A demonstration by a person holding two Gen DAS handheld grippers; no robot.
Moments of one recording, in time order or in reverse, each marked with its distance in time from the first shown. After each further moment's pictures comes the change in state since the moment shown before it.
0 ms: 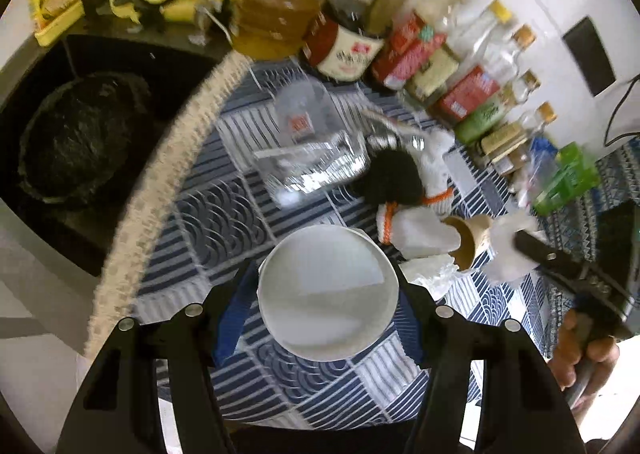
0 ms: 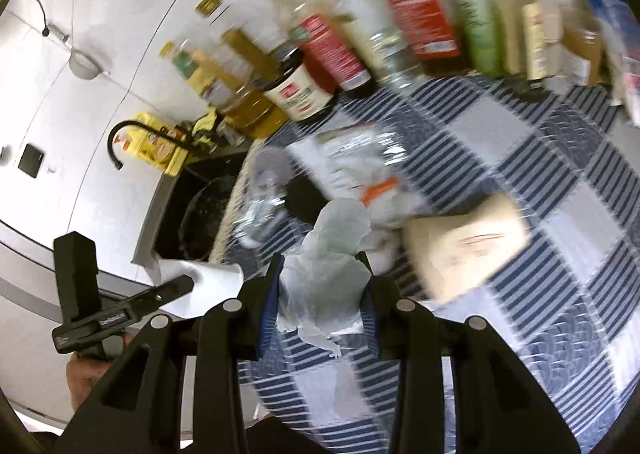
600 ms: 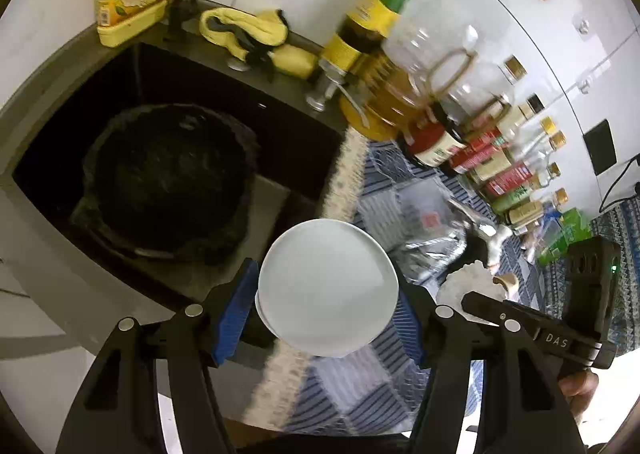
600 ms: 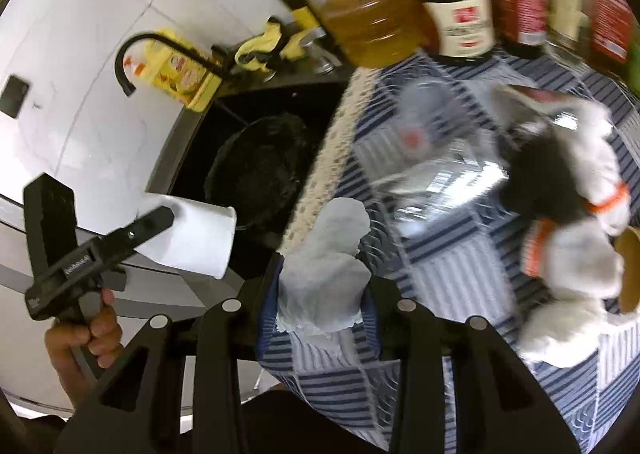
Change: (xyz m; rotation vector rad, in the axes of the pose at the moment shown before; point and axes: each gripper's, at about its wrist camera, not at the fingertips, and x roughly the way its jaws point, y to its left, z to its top) left arm -0.059 0.173 0.046 -0.092 -0.097 -0.034; right arm 0.148 0.170 -0.005 -0.113 0.173 -0.024
